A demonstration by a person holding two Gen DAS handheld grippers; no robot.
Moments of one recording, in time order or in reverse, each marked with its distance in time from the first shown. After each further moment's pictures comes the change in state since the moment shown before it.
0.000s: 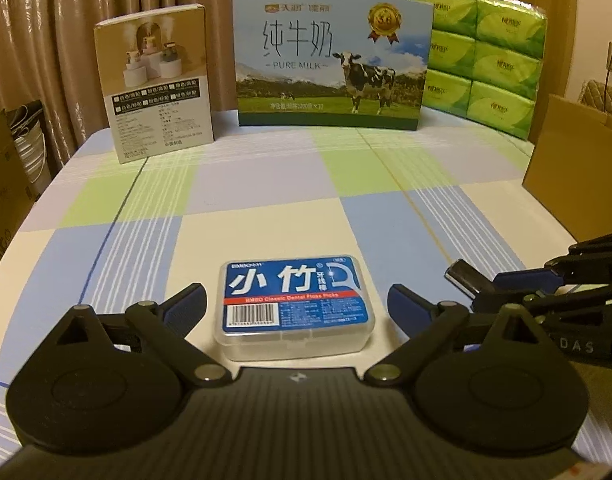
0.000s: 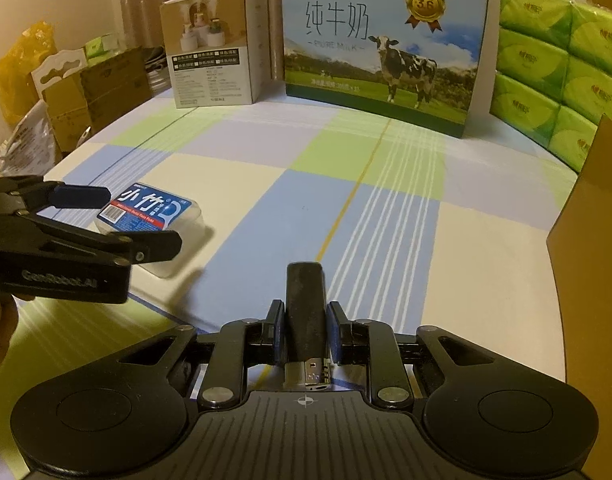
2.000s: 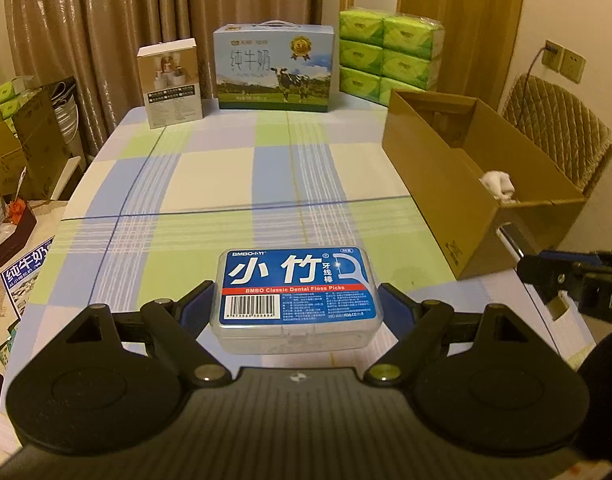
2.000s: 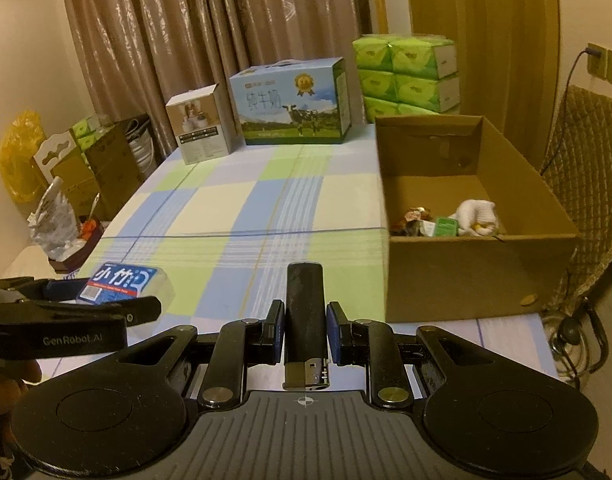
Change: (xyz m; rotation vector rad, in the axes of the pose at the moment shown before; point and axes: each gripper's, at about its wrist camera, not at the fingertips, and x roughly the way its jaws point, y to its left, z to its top) left arm -0.297 -0.150 -0.059 -0.060 0.088 0.024; right arm -0.347 0.019 -0.119 0.249 -0.096 -0.073
